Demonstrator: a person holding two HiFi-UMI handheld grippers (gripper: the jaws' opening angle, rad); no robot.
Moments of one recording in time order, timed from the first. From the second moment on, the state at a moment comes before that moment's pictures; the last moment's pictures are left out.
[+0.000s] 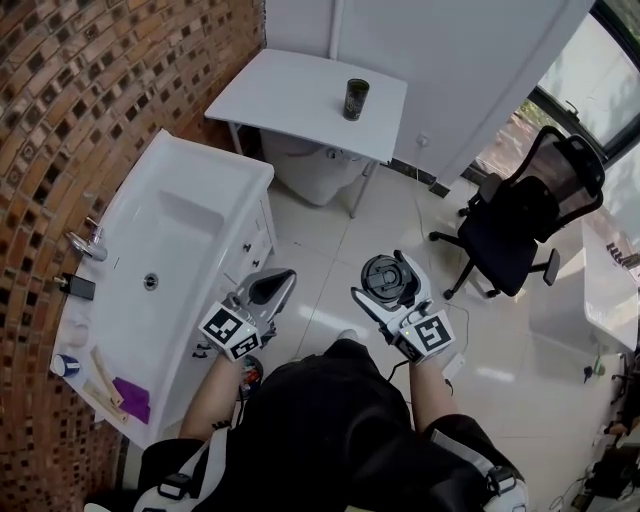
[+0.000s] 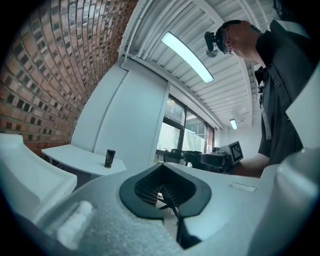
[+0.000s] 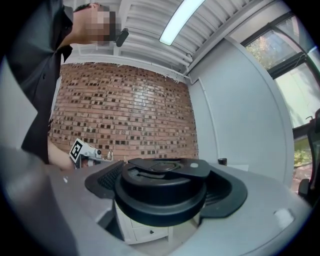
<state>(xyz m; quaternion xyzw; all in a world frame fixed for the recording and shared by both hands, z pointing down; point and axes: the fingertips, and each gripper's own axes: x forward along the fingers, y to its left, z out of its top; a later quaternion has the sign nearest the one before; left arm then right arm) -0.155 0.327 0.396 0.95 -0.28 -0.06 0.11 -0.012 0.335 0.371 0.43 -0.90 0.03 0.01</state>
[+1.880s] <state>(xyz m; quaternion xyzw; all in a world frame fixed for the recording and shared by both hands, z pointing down) -0.075 -0.056 0.406 0.94 -0.33 -0.08 0.10 0.080 -0.024 0.375 0.43 -0.90 0.01 0.00</state>
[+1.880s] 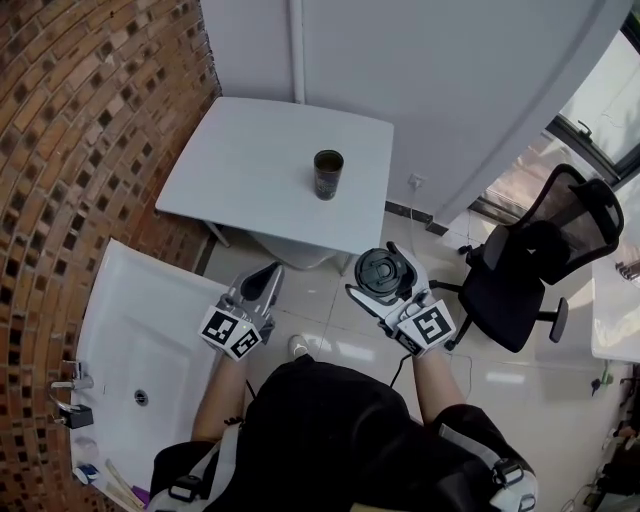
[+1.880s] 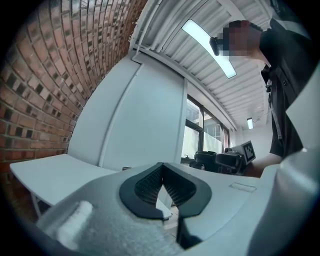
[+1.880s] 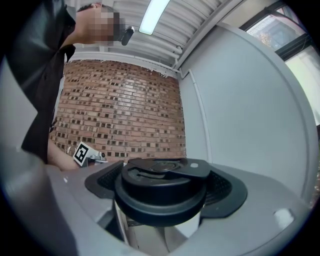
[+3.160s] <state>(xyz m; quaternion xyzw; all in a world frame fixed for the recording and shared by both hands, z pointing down) -0.017 -0.231 0.408 0.93 -0.34 -0.06 0.09 0.113 -0.233 0.363 0.34 -0.94 -0.02 -0.03</state>
